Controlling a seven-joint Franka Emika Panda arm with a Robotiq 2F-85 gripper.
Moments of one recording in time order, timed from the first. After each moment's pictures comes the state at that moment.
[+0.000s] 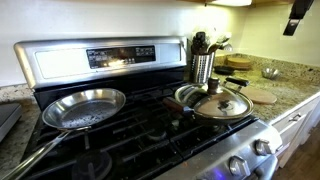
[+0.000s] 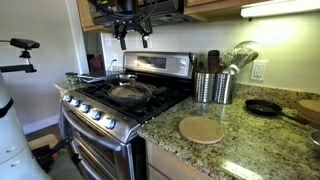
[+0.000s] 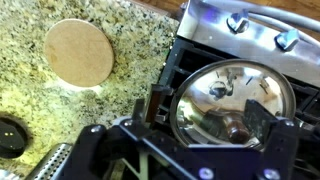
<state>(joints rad) 0.05 -0.60 -0.05 -2.46 -0.09 1.97 -0.32</state>
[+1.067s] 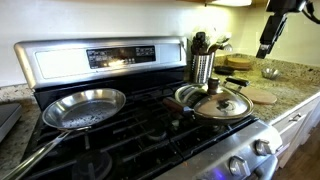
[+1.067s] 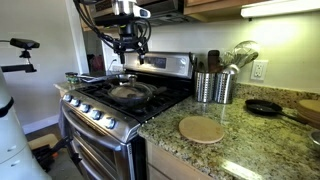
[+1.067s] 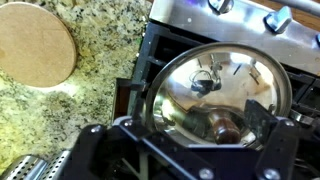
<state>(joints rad) 0.08 -0.46 -0.01 -2.51 0.01 2.15 -0.26</state>
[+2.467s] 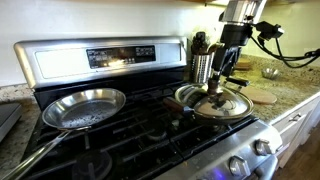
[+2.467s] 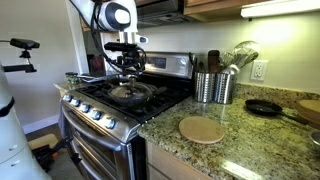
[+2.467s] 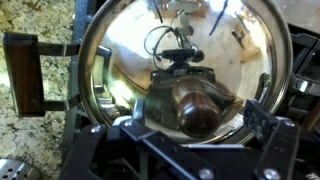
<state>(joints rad) 0.13 -0.13 0.10 -2.41 0.11 2.38 -0.14</state>
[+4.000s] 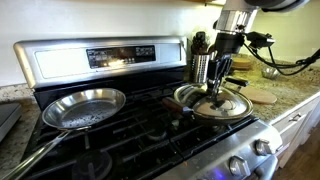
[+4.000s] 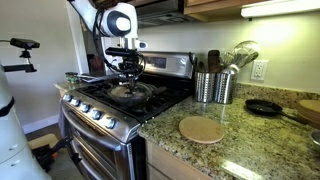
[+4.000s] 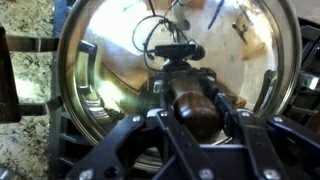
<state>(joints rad) 0.13 -0.06 0.13 -2.40 0.13 2.43 -0.13</state>
